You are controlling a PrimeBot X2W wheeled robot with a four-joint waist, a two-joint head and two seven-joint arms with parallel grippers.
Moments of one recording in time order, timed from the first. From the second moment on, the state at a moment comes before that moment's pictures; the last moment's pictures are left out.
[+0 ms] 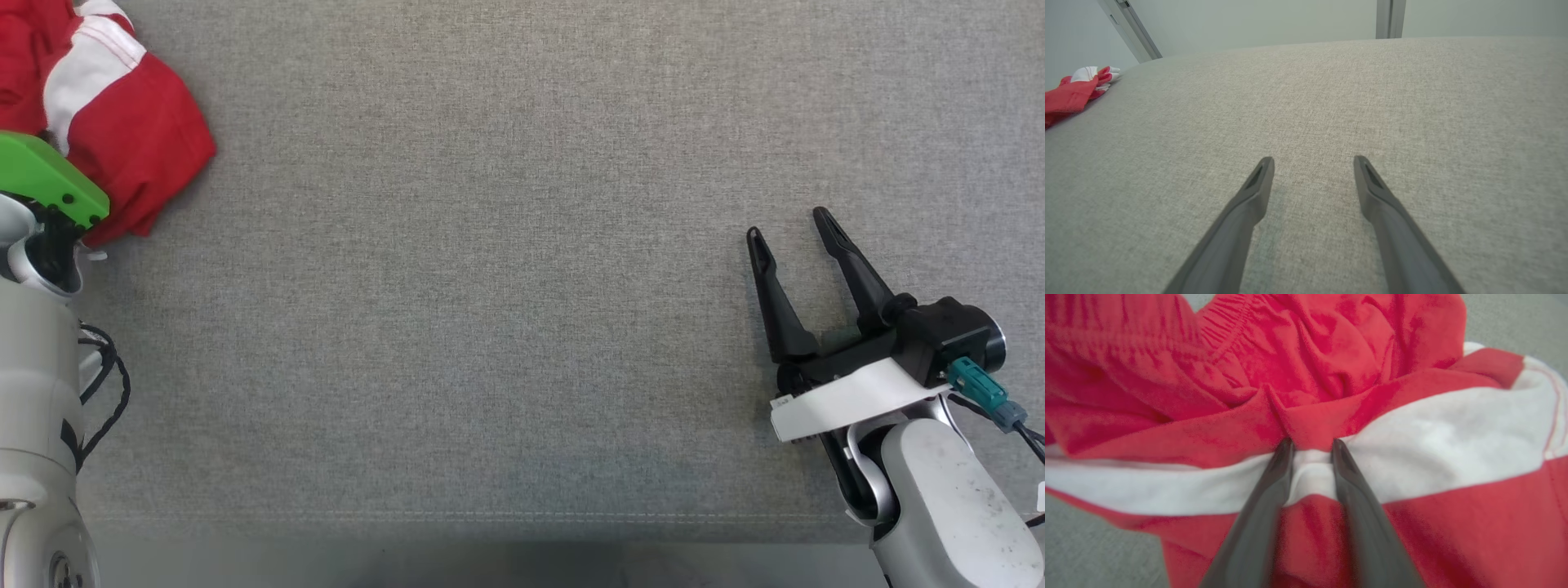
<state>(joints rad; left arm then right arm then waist) -1.10 0.29 0.06 1.27 -0.50 0.02 0.12 -0.27 -0.21 0.20 0.10 0.24 0.13 -0.26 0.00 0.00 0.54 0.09</state>
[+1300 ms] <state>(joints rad) -0.71 0.13 0.02 0.42 -0.46 -0.05 -0.12 -0.14 -0.07 0.16 0.15 0.32 0.13 -0.26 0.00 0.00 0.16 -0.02</state>
